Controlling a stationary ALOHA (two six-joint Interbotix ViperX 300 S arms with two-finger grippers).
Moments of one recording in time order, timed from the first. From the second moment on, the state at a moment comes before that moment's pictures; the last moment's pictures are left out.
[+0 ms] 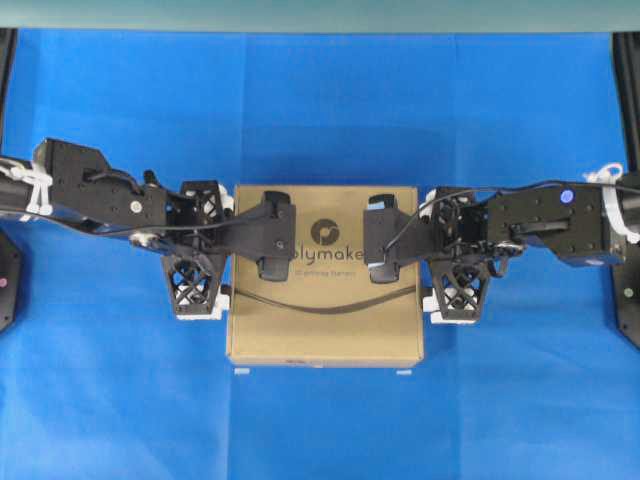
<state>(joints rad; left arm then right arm) 0.09 0.08 0.60 0.03 0.53 0.06 -0.08 0.06 0.70 0.02 0.51 -0.09</state>
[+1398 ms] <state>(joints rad) 0.10 -0.42 0.90 0.03 0.42 0.05 -0.08 -0.61 1.09 0.03 0.41 -0.01</state>
